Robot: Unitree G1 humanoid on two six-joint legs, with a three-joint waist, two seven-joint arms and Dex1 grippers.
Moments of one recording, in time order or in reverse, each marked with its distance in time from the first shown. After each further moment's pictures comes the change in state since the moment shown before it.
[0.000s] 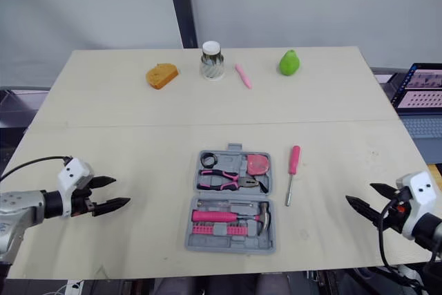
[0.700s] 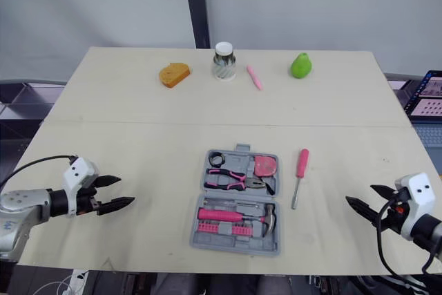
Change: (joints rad) left arm -0.019 -0.014 -0.026 0.002 -0.001 0.000 0.000; right arm -0.002 0.004 0.003 -0.005 -0.008 0.021 -0.026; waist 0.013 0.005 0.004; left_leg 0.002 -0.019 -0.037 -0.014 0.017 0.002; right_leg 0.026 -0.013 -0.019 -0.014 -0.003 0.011
